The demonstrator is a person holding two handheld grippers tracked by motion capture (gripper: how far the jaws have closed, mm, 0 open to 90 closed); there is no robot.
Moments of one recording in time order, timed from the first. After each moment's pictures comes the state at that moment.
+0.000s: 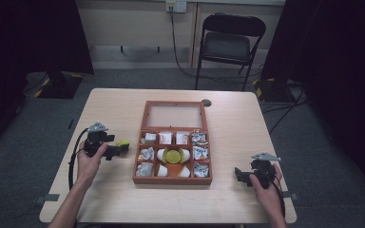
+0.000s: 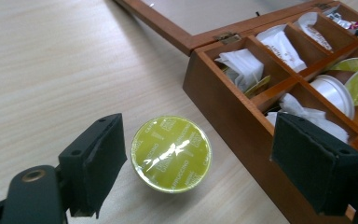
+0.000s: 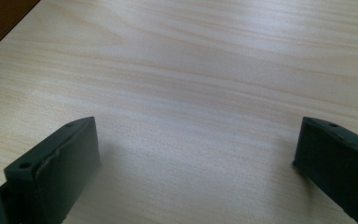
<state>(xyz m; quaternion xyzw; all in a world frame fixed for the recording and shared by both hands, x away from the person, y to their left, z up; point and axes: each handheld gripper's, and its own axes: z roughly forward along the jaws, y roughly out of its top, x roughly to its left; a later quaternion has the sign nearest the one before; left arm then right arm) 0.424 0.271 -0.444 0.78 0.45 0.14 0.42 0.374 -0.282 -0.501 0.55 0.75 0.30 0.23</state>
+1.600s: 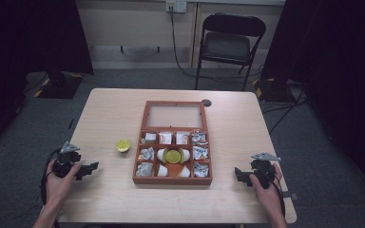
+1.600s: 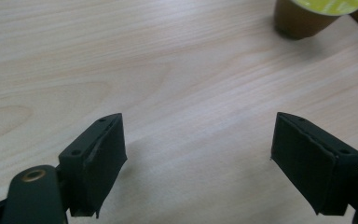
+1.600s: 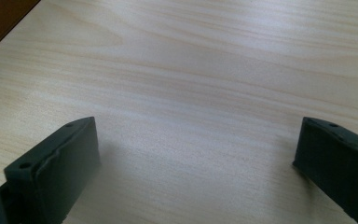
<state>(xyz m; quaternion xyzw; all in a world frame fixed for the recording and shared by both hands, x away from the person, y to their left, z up) 0.374 0.352 -0.484 0.76 0.53 0.19 0.32 0.375 -0.282 -0.501 0.55 0.75 0.30 0.23</state>
